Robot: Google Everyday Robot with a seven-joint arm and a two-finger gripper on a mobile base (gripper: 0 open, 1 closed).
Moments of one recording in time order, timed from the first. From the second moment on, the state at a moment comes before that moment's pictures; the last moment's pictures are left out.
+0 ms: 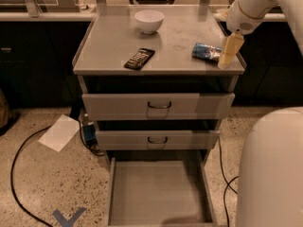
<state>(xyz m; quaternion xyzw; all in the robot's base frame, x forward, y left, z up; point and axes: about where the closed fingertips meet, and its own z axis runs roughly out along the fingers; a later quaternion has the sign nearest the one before) 0.733 -0.237 0.902 -0.65 0.72 -0.07 0.23</state>
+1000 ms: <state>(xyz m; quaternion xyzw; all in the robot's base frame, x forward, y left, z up) 0.762 -0.214 0.846 -0.64 0.73 0.00 0.22</state>
